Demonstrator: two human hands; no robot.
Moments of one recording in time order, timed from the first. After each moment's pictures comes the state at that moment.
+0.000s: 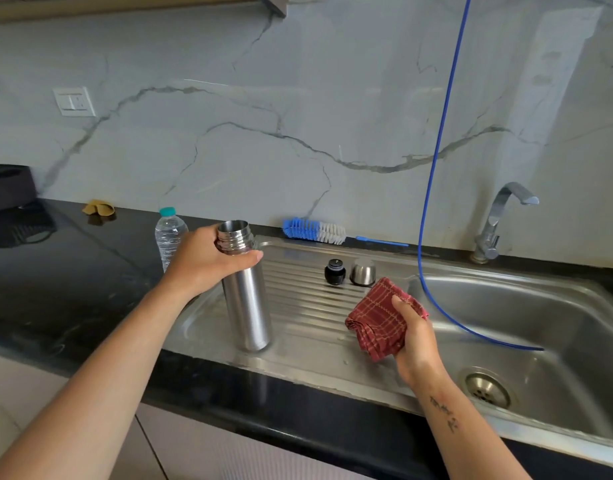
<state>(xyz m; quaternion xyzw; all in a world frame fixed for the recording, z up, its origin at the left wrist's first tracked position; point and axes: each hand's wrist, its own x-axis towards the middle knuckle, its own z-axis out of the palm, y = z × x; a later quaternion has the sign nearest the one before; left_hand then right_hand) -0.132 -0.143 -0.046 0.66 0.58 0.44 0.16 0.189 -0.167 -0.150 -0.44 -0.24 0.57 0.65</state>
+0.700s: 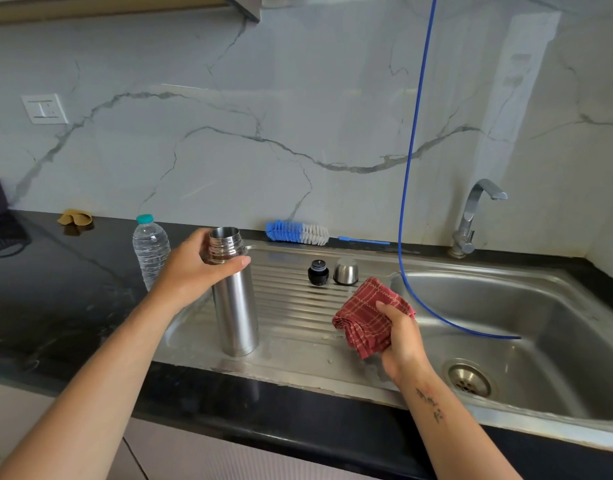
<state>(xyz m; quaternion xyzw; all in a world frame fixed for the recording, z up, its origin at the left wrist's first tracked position) -0.122 -0.145 -0.056 0.63 0.58 0.46 0.22 0.199 -0.168 -0.154 -0.46 -0.21 0.59 0.63</state>
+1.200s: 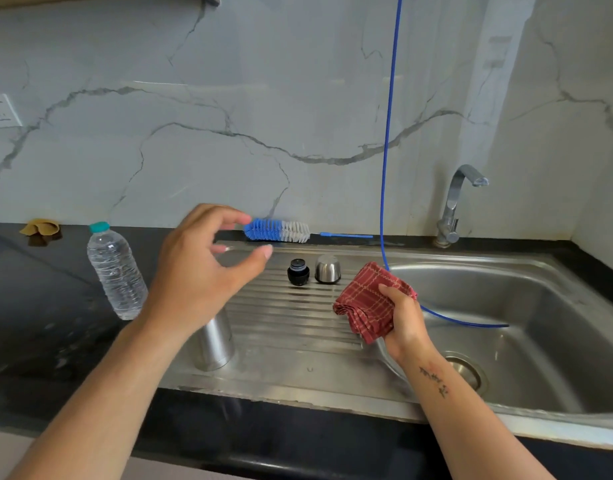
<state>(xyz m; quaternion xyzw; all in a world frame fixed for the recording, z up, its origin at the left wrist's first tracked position) -0.031 -0.187 -0.021 0.73 0.46 0.51 0.04 0.240 -0.138 -0.150 -0.42 -0.17 0.59 0.66</state>
